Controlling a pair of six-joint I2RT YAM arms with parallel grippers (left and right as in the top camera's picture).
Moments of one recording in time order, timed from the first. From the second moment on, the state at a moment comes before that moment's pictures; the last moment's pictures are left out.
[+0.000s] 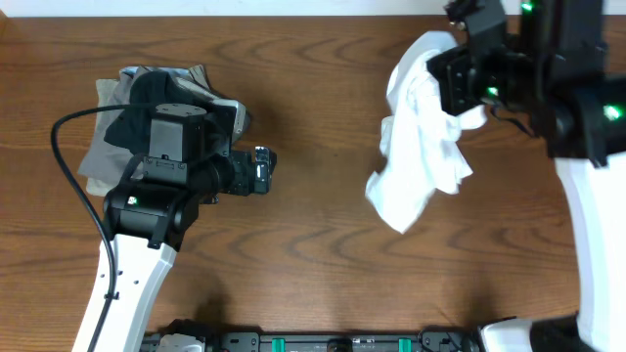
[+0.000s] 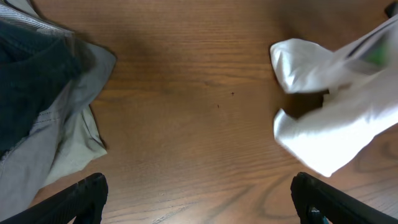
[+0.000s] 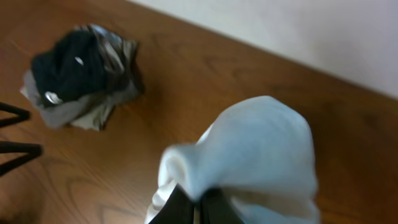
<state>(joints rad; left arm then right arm) -0.21 1.15 1.13 -0.84 0.25 -0.15 0.24 1.57 2.01 -1.20 -0.29 -0.07</state>
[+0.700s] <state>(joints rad) -0.21 1.15 1.13 -0.84 0.25 -0.15 0.15 1.63 2.00 -0.91 -0.83 -0.20</state>
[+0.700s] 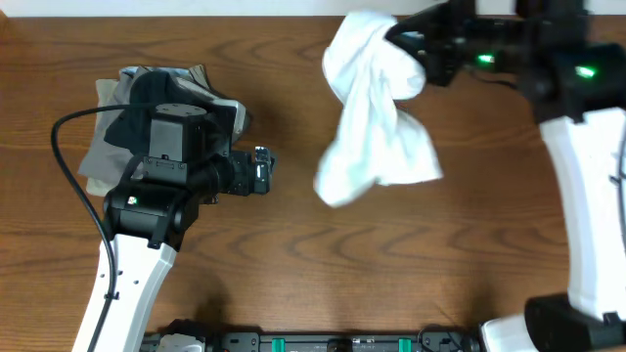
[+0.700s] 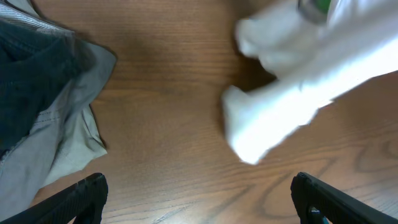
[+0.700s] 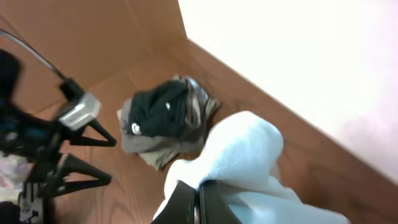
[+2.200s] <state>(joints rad) -0.21 1.15 1.13 -0.89 0.25 -0.15 0.45 2.29 1.98 -1.23 -0.36 -0.12</state>
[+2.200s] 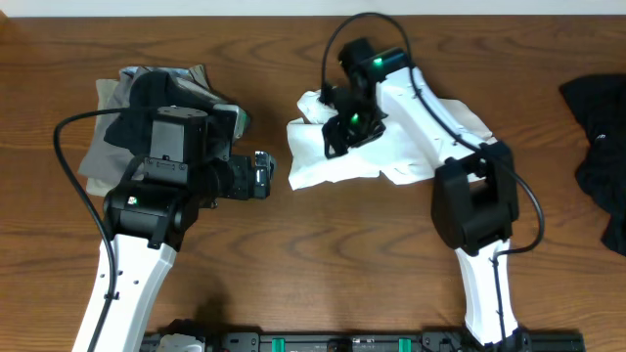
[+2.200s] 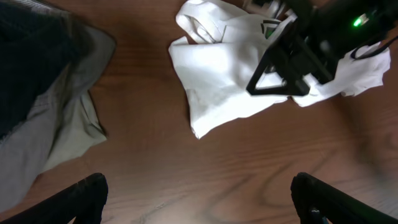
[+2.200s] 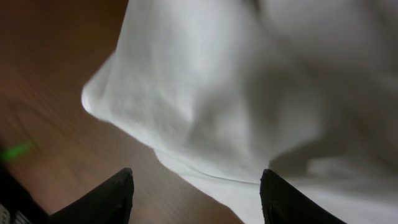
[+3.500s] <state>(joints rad) -0.20 0.98 1.13 -0.83 0.20 -0.14 0.36 1.66 1.99 -1.10 0.00 -0.26</state>
